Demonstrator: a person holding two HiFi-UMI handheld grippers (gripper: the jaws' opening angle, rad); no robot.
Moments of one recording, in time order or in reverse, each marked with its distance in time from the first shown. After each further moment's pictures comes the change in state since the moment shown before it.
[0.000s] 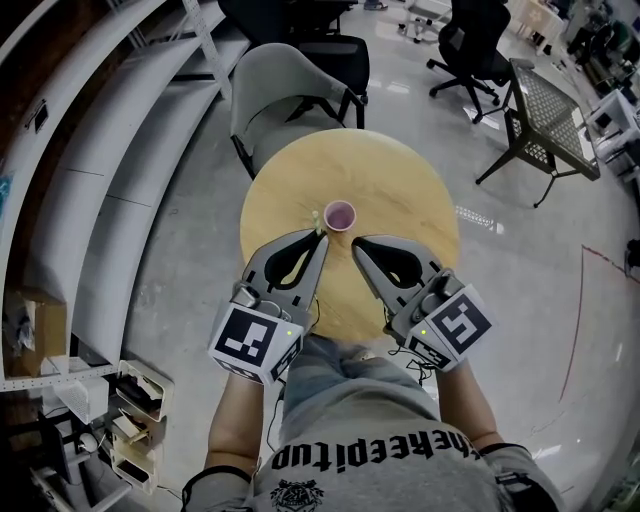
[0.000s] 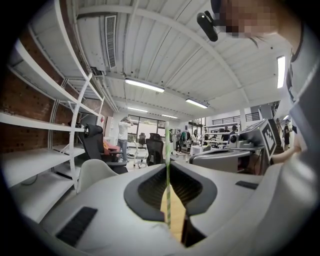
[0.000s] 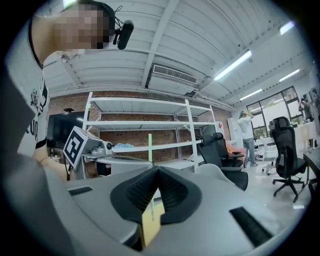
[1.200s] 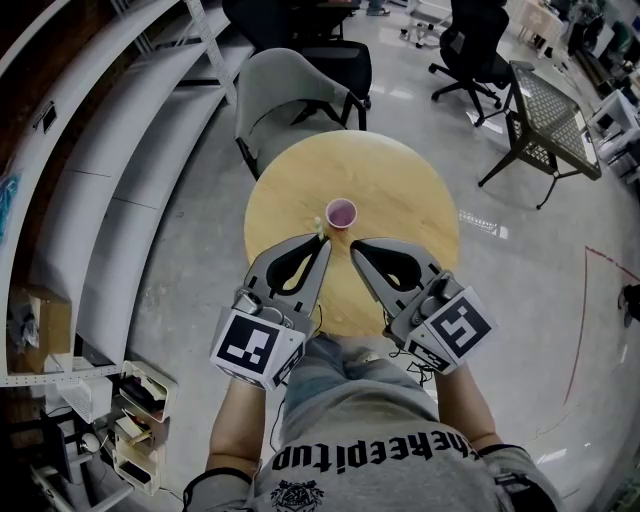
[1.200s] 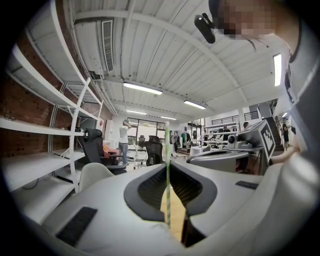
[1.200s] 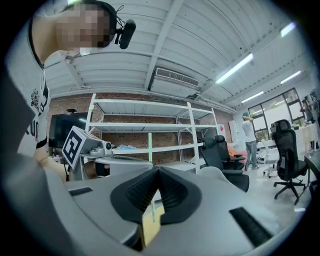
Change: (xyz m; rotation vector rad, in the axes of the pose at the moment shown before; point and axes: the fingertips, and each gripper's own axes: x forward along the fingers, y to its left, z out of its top) left arm -0.016 -0.019 0.009 0.027 -0.025 0.004; right arm -0.012 0.017 0.008 -0.020 -0.026 0.016
